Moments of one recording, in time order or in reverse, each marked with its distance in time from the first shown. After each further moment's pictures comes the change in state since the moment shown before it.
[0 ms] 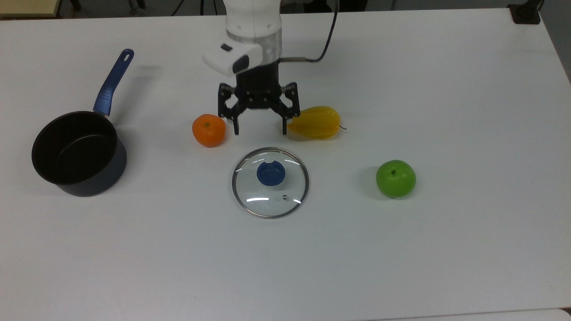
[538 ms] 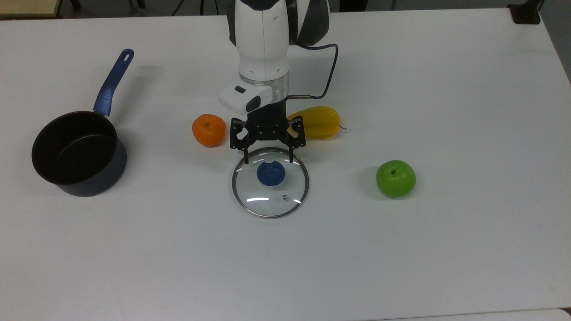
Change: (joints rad) arm 0.014 0.141 0.000 0.001 -0.004 0.166 0.000
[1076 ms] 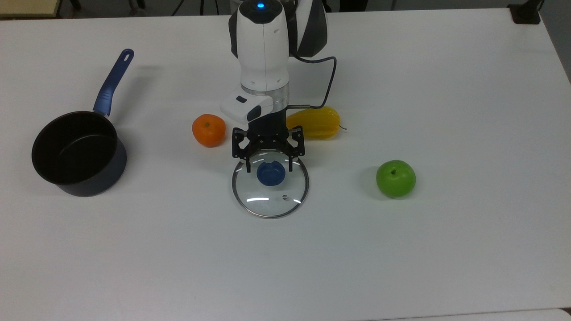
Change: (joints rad) arm 0.000 0.052 0.000 0.006 0.000 0.078 0.008
